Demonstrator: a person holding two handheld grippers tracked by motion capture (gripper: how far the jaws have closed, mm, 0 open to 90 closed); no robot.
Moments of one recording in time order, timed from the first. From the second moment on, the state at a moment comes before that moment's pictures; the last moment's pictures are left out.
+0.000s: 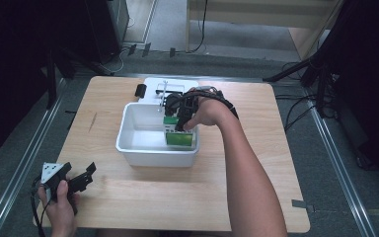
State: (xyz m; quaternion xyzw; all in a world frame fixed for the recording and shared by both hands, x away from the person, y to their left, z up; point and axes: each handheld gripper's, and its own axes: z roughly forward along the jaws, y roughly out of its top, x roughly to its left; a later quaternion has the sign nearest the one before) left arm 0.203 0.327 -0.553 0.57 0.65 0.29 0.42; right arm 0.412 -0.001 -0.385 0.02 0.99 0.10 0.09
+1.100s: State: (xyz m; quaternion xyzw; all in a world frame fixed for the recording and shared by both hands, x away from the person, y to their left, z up) left arm 0.203 0.328 -0.553 0.57 0.65 0.29 0.42; right arm 0.421 -0.086 -0.330 0.30 0.89 0.29 0.19
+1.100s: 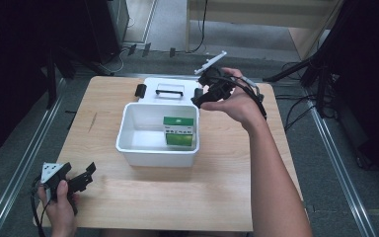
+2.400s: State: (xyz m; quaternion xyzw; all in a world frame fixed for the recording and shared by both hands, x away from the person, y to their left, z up) left arm 0.203 0.326 -0.553 0.57 0.65 0.29 0.41; right arm 0.362 -0.249 -0.420 0.52 0.70 0.41 0.26
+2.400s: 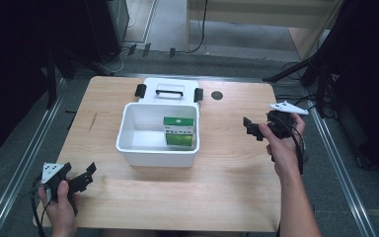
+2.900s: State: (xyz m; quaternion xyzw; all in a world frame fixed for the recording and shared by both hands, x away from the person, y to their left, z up) left arm 0.203 0.326 -0.553 0.57 0.65 0.29 0.41; right arm 0.318 -0.304 -0.468 0.55 0.67 0.42 0.27
